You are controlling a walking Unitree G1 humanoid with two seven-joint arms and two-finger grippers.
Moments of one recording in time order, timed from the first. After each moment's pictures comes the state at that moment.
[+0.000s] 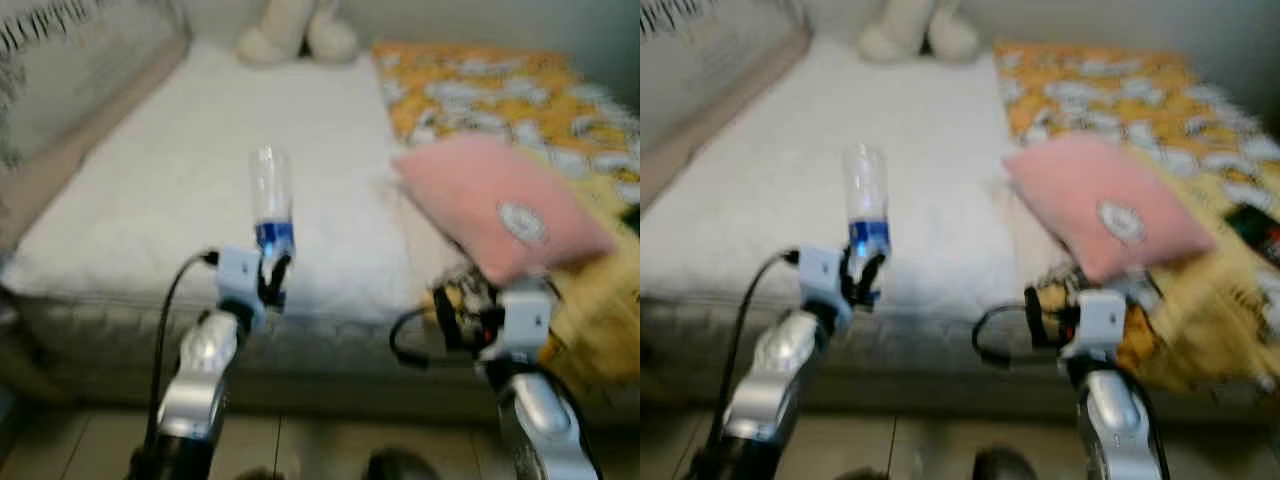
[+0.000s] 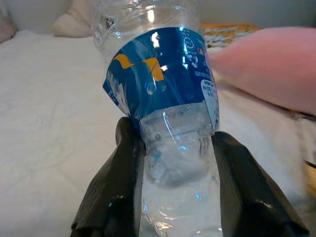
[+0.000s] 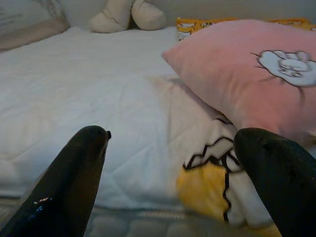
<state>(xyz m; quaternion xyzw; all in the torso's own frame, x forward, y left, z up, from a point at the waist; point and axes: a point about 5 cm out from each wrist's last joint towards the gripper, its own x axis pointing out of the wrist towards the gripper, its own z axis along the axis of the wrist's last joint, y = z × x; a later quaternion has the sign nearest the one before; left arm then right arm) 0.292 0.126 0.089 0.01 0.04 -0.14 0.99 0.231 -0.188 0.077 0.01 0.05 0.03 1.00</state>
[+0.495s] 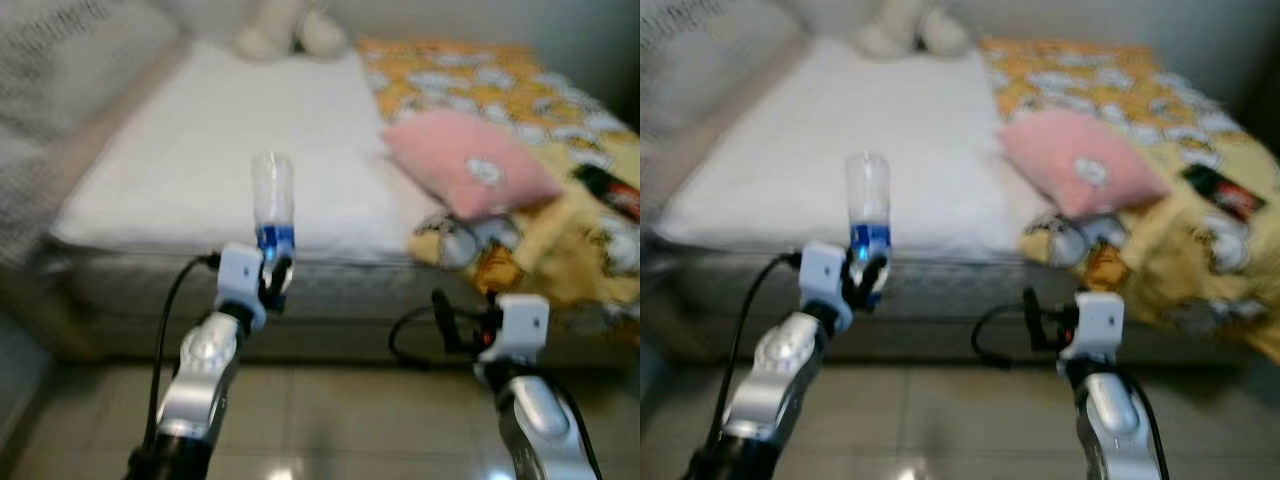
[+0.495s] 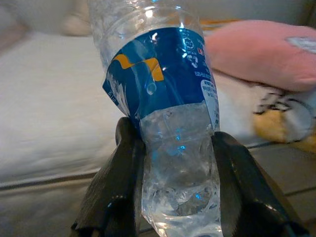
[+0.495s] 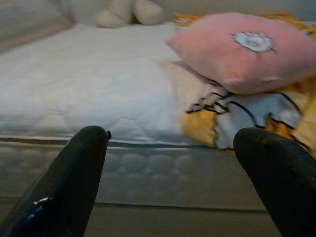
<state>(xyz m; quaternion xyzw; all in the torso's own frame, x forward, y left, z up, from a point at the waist) 0.292 0.128 0.086 0.01 0.04 -0.14 0.99 0.230 -0.190 0.076 0.01 0.05 0.03 1.00</state>
